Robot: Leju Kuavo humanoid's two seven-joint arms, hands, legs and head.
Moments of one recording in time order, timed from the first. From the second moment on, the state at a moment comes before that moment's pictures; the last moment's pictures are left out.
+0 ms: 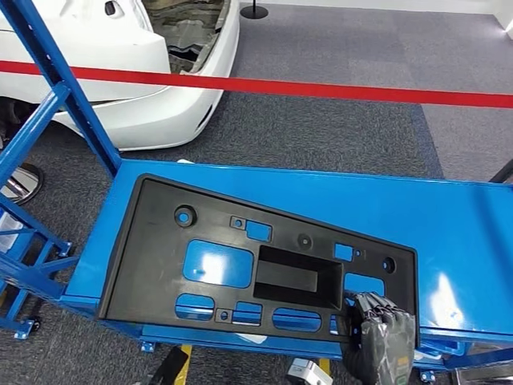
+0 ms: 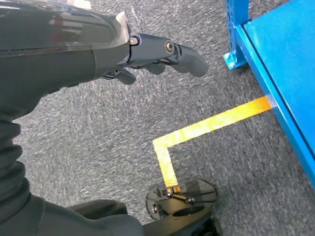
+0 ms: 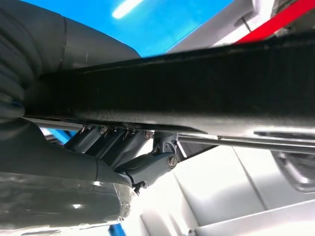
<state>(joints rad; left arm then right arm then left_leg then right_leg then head) -0.07 -0.24 0.94 -0.21 -1.25 0.26 -0.33 0.18 -0.16 0.61 -1.74 1.28 -0.67 0.00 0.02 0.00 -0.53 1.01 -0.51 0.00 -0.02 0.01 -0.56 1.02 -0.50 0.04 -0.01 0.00</state>
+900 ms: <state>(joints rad) -0.08 -0.24 0.94 -0.21 -1.25 0.25 -0.33 0.18 -0.16 0.62 -1.72 1.26 -0.68 0.00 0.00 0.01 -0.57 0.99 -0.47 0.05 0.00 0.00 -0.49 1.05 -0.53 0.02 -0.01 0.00</state>
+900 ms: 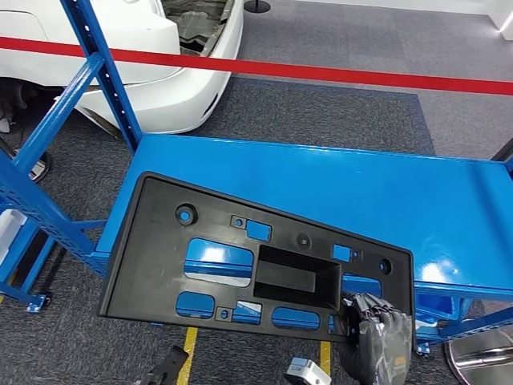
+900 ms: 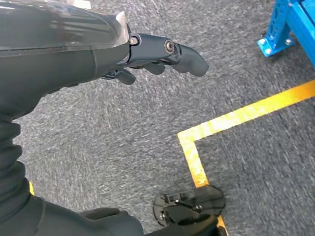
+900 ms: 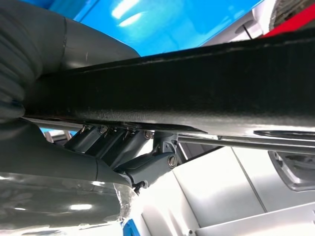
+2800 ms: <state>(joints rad) -0.08 -0.24 0.94 -0.21 -1.26 0.25 -0.34 0.18 -0.16 0.62 -1.72 1.23 -0.68 0.01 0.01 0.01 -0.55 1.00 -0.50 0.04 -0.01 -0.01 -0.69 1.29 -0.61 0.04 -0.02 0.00</state>
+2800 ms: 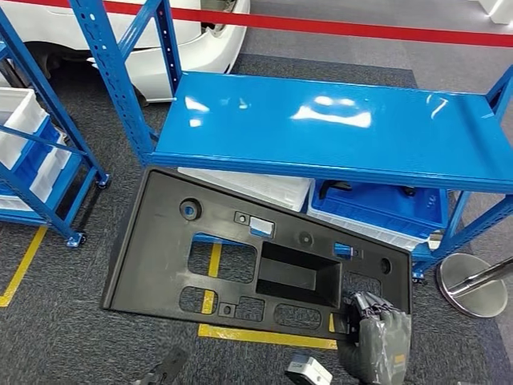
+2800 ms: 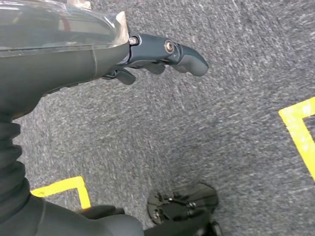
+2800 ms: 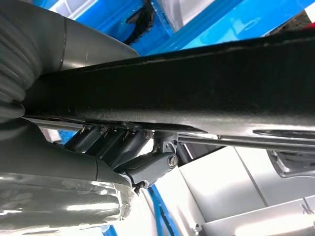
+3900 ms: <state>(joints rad) -0.08 -0.24 0.94 -0.21 -1.25 0.24 -0.34 0.18 -0.16 0.62 -1.72 1.22 -0.68 0.00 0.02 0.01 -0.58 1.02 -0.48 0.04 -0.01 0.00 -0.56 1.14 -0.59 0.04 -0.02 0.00</state>
